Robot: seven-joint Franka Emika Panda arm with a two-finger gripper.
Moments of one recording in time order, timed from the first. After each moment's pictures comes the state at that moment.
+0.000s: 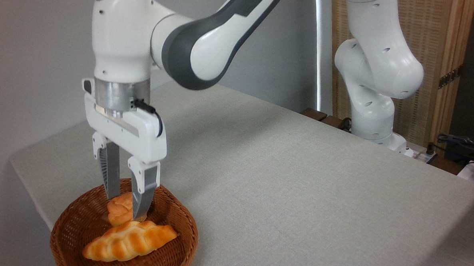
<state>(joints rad) -0.26 0.16 0.13 -1.81 -0.03 2.29 0.54</state>
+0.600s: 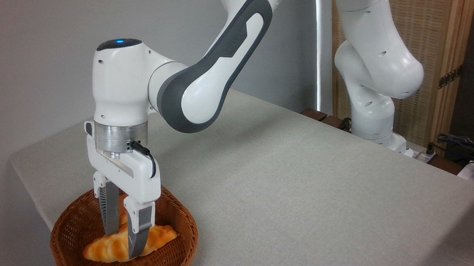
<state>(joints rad) -0.26 0.30 0.14 -1.81 0.05 2.45 0.55</state>
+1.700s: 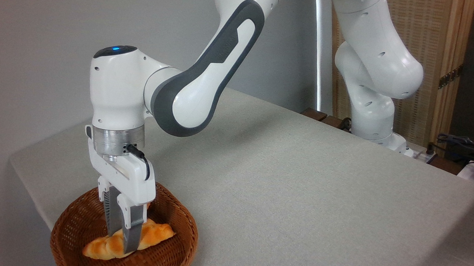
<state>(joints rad) -0.27 0.32 0.12 -1.80 0.07 2.45 0.55</state>
